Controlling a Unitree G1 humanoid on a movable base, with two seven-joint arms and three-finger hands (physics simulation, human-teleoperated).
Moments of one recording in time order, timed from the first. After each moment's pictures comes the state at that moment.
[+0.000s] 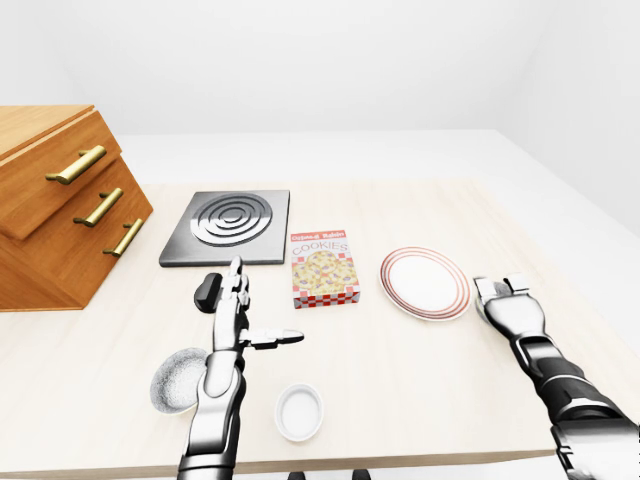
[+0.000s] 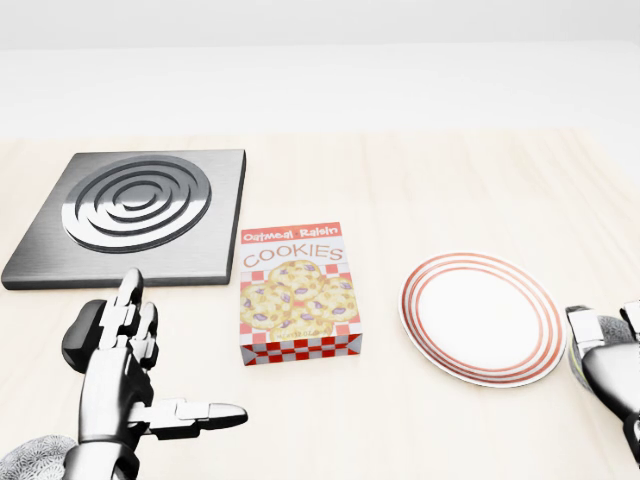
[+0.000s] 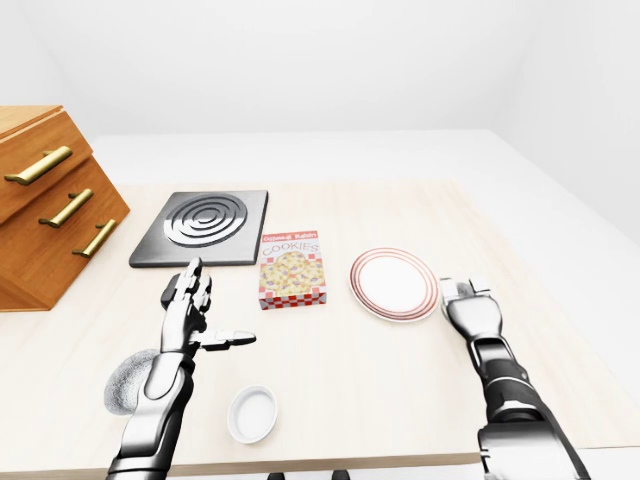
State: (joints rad) left arm 0.01 0.01 0.04 0.05 -0.03 -0.03 -0.01; right arm -0.49 -0.59 0.09 1.28 -1.43 -0.09 -0.52
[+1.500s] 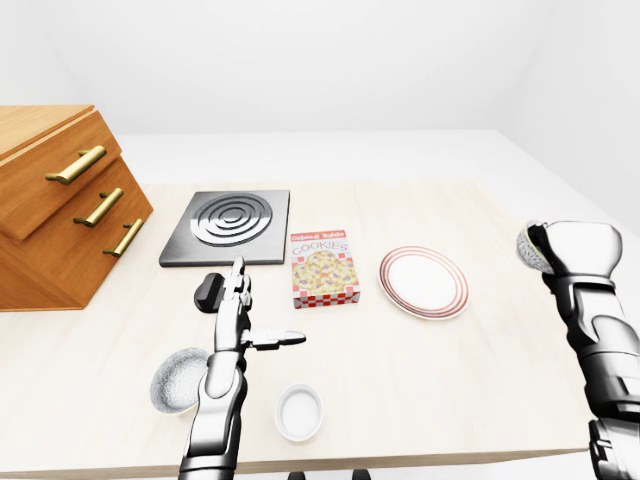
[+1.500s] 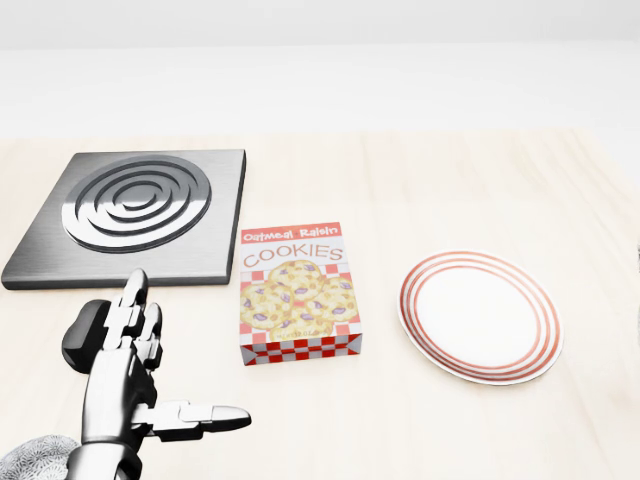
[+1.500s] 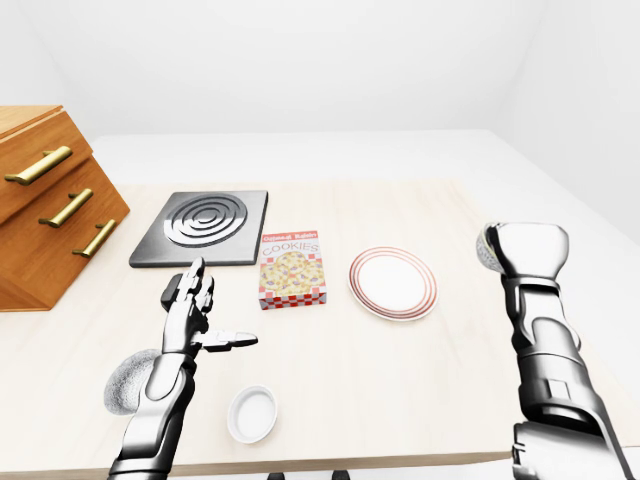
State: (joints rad) left arm 0.02 0.01 0.03 0.04 -0.03 -0.03 -0.01; right arm -0.48 -0.71 -0.16 0.80 -1.22 -0.09 -0.52
